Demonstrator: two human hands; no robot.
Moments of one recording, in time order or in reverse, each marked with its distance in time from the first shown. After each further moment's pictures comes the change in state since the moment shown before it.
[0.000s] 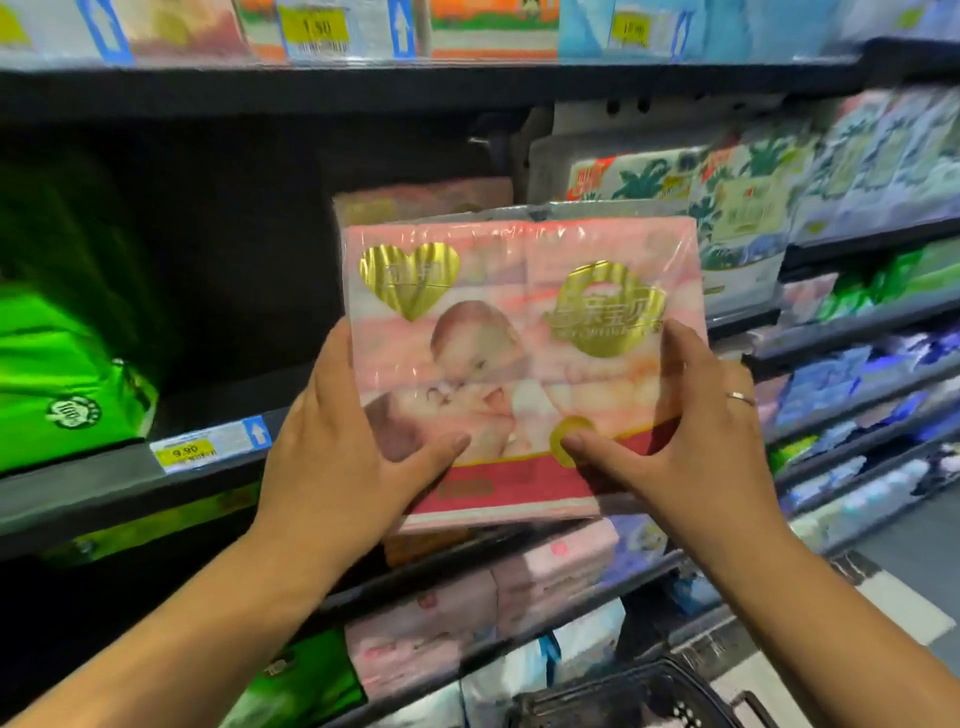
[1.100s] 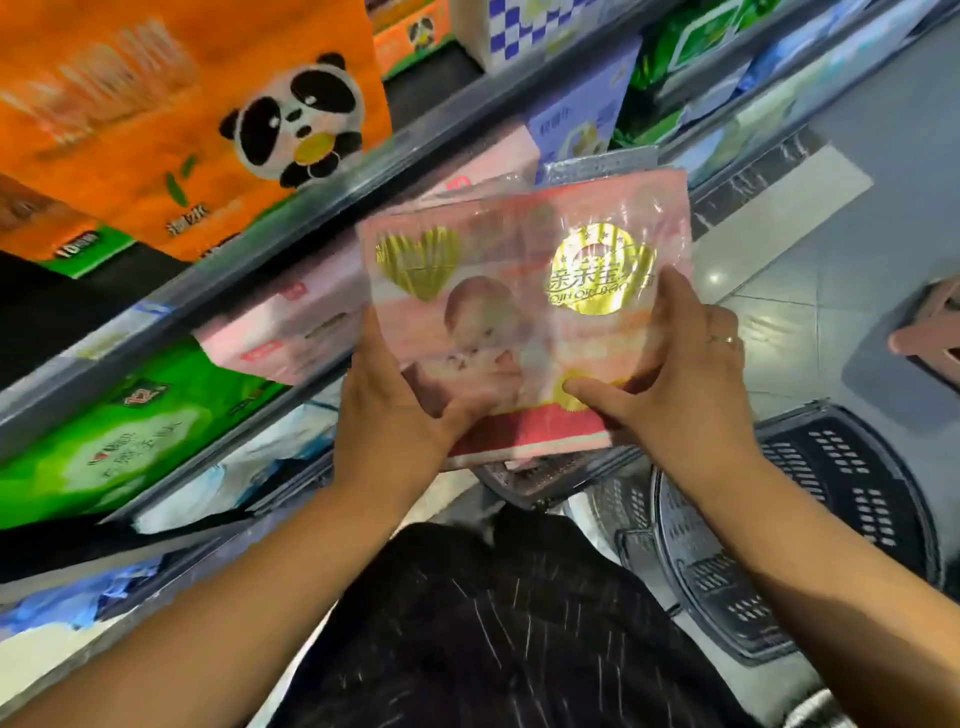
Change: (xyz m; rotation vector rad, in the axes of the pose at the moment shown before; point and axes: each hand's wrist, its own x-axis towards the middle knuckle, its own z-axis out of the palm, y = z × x) left_hand -0.215 -0.064 0.245 -0.115 -0.629 -0.398; right_hand -0.189 0.233 0.068 -0.244 -0.373 0.600
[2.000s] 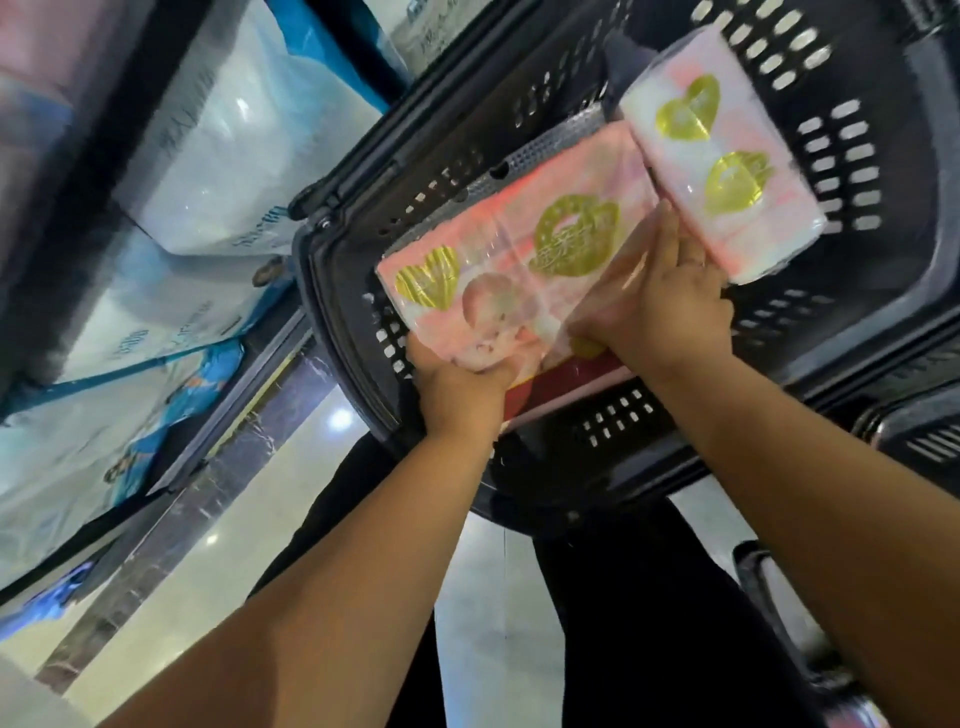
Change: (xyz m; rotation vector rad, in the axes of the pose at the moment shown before) left_hand 0.076 -0.294 0.419 -0.203 -0.246 -0.822; right_hand 0.141 0.313 0.393 -0.325 -0.476 0.467
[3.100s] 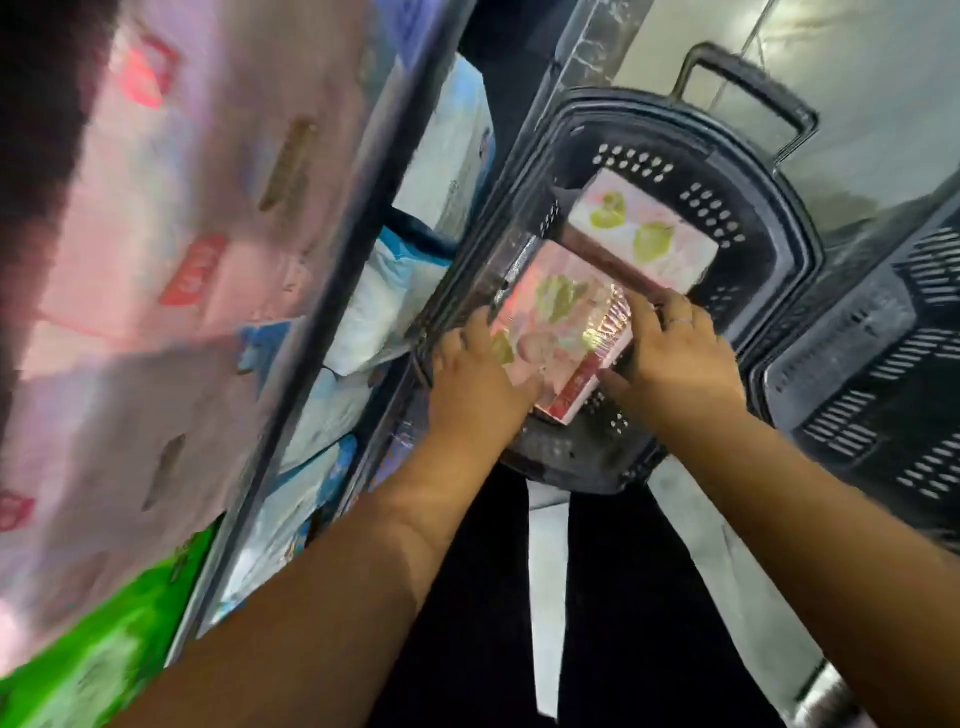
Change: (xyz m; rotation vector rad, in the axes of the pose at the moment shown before) left_hand -0.102 0.162 -0.120 0.892 -0.240 0.640; right_hand -0.159 -0.041 -0.119 -0.023 0.153 -0.048
